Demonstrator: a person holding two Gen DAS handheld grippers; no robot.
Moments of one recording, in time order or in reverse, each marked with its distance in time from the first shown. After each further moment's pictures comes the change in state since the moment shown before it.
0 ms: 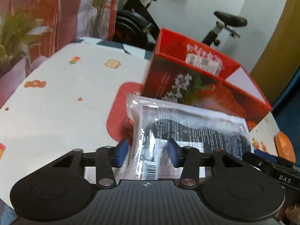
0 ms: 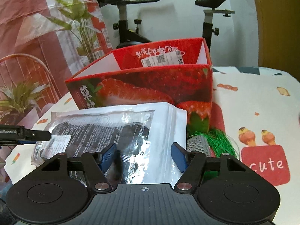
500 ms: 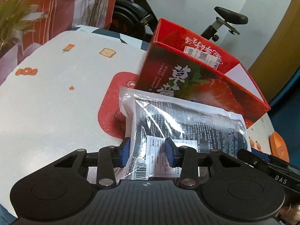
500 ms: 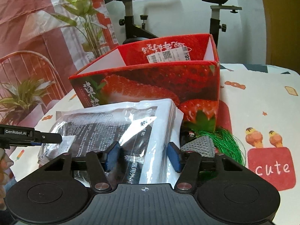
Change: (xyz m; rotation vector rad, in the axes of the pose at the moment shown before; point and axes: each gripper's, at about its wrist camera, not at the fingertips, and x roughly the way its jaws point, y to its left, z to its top) left arm 0.014 0.004 0.002 -0.046 0.060 -0.052; right arm 0.006 -0.001 0.005 -0.011 0.024 0.045
